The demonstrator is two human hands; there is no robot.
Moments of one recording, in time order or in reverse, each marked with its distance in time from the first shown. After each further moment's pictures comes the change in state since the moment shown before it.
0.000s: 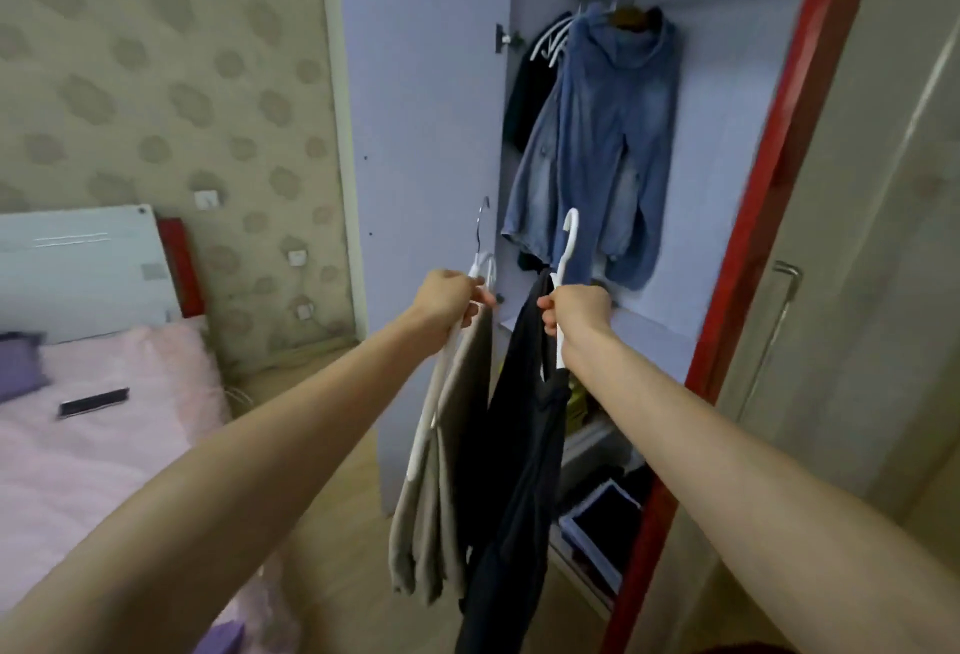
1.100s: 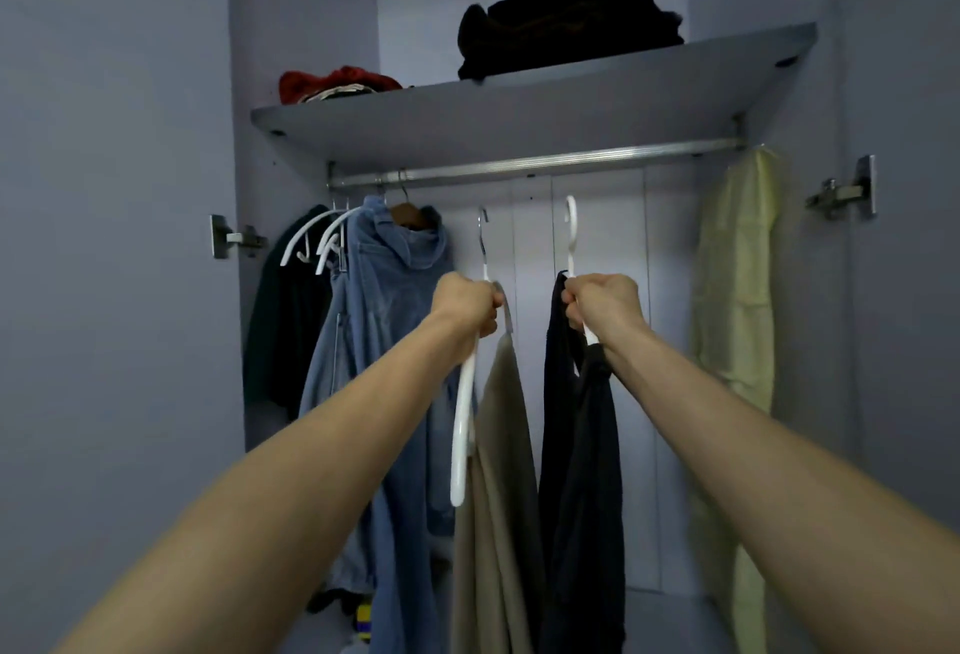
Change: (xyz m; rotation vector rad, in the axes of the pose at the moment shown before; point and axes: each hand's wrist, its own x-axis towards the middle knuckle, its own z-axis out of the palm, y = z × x) left_hand 0.471 0.234 0.206 -0.151 -0.576 0.458; right_hand 0.380 -0.259 0.012 -0.032 0.558 -0.619
